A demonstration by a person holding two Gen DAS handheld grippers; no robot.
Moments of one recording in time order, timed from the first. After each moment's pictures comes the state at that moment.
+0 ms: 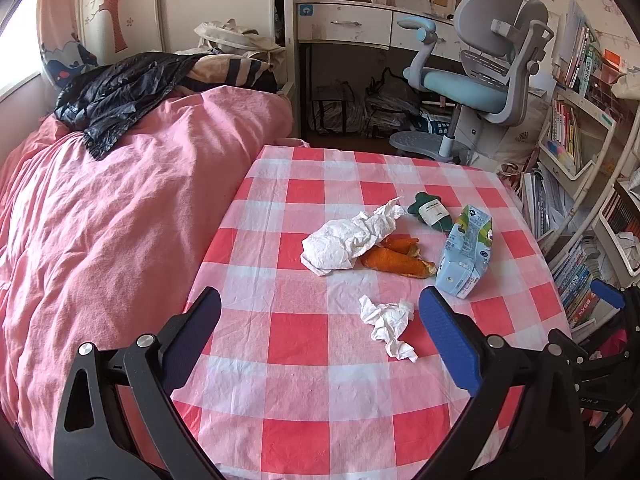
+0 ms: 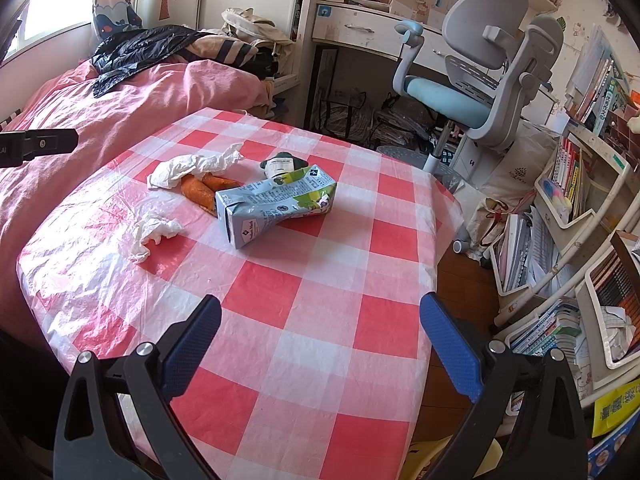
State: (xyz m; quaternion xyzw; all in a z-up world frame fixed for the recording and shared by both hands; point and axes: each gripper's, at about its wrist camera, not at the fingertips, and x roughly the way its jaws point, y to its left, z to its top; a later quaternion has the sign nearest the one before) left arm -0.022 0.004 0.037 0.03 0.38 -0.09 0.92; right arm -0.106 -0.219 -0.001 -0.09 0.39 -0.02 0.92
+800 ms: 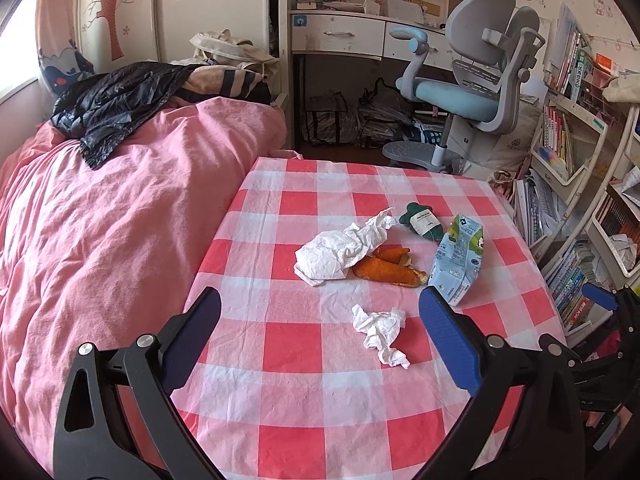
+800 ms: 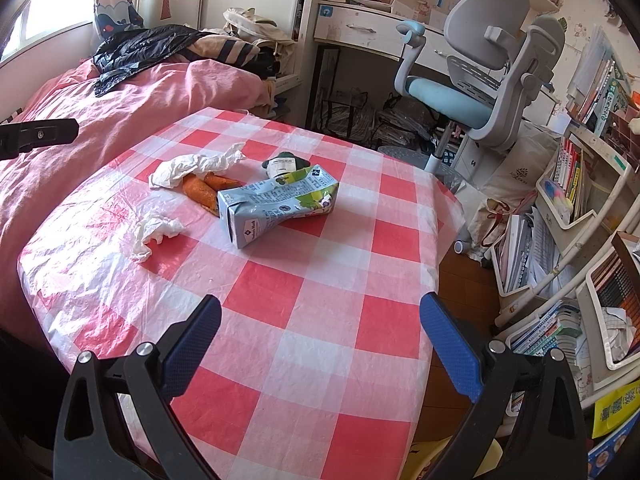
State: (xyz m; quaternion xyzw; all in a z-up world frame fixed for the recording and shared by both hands) left arm -0.027 0.003 0.043 0.02 0.37 -0.10 0.93; right arm -0.106 -0.218 -0.001 -0.09 0.39 -0.02 0.92
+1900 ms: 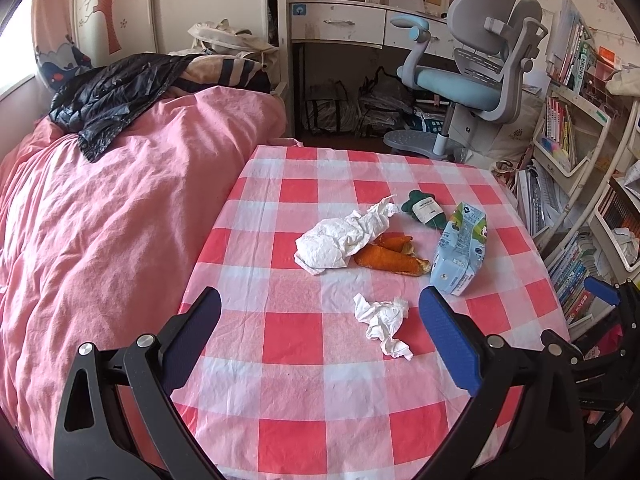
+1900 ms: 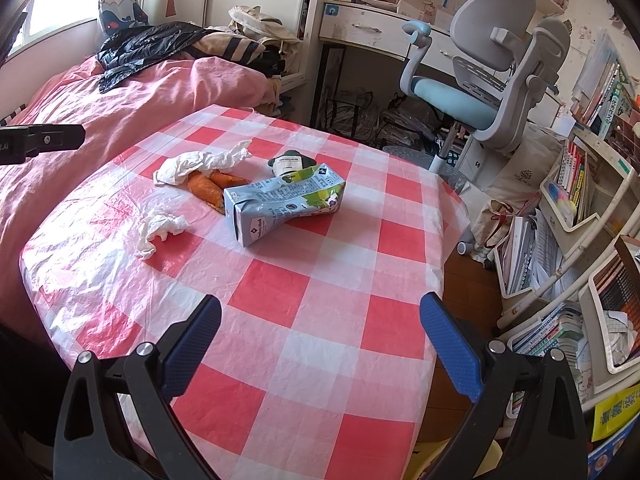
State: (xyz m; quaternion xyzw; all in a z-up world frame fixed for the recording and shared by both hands) left arm -0.022 0.005 0.036 0.03 0.38 -0.09 0.92; right arm -0.105 -0.211 -0.002 -0.09 0.39 -0.01 0.91
